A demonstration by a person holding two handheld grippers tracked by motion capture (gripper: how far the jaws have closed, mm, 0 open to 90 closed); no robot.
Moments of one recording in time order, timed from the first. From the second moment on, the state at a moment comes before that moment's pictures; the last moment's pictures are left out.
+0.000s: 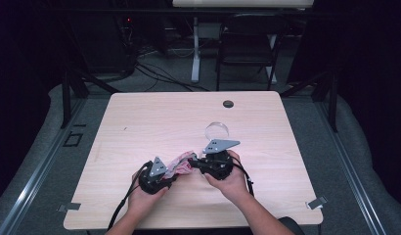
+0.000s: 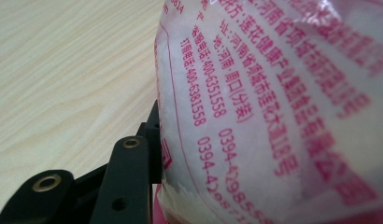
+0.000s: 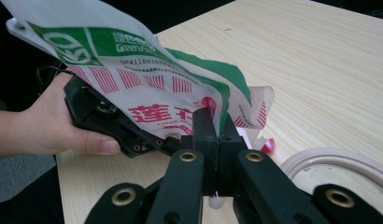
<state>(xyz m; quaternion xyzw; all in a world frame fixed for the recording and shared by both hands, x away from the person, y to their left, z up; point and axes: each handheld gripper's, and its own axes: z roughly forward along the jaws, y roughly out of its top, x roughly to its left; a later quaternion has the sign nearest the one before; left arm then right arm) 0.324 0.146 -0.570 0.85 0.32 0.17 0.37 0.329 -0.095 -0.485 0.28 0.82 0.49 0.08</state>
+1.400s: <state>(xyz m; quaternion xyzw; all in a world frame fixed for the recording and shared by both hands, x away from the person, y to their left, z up) 0.324 0.166 -0.547 0.84 0.32 0.26 0.35 0.328 -0.102 -0.476 0.27 0.80 0.52 0.10</state>
